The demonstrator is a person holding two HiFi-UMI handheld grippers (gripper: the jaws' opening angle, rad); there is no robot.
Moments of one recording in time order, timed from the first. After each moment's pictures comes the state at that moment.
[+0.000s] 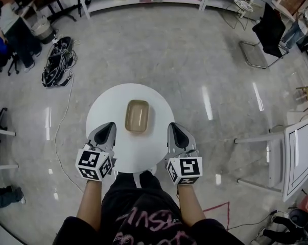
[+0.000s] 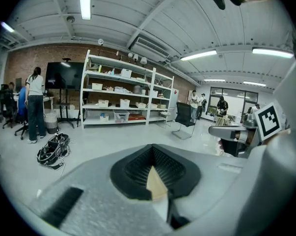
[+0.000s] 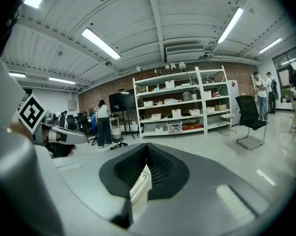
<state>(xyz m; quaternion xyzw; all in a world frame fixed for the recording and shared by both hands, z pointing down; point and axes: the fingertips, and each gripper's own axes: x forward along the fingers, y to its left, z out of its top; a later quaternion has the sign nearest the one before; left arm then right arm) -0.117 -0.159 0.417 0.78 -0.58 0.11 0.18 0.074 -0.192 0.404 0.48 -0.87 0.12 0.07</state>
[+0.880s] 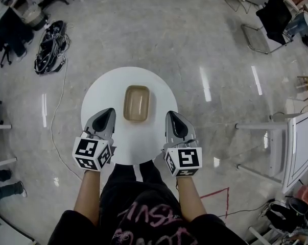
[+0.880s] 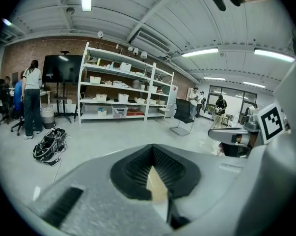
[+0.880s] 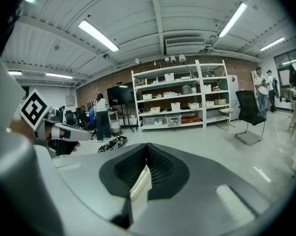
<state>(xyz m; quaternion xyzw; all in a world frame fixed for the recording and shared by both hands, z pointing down) -0.124 -0.197 0.468 0.79 -0.57 0.13 0.21 0.054 -0.217 0.459 0.48 -0.86 0.14 0.11</state>
